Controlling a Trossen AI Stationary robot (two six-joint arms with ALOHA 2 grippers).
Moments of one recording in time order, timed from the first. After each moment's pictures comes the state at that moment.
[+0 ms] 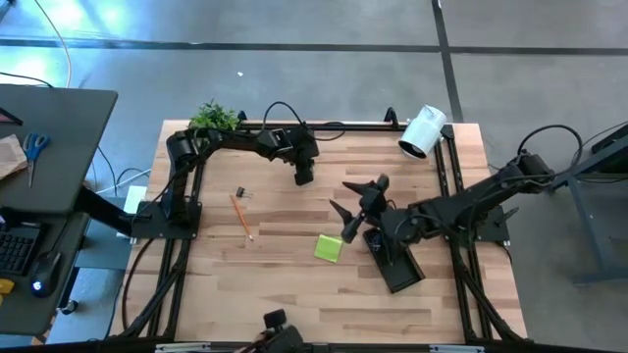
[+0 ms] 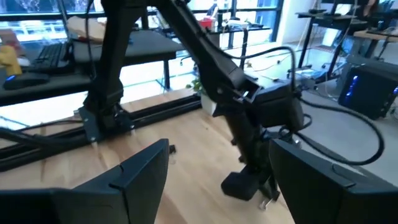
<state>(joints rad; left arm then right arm) 0.61 2.03 1.23 -0.22 0.03 0.29 0.39 1.39 1.04 0.08 0.96 0.23</state>
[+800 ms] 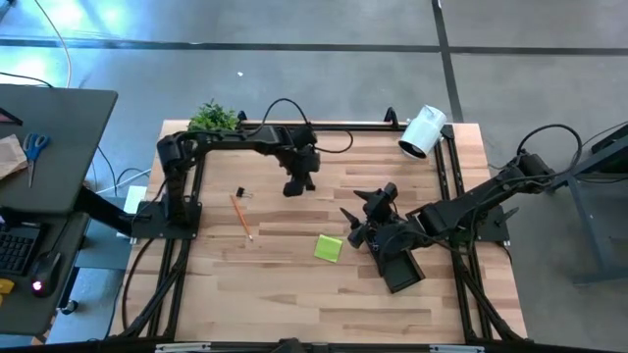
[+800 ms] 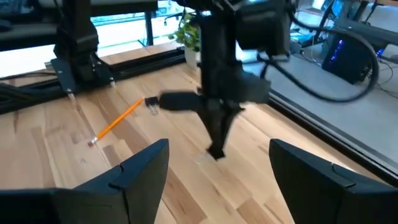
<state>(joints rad) 0.55 1.94 1.34 -0.61 0.44 0.48 0.44 1.39 1.04 -0.28 0.99 0.52</state>
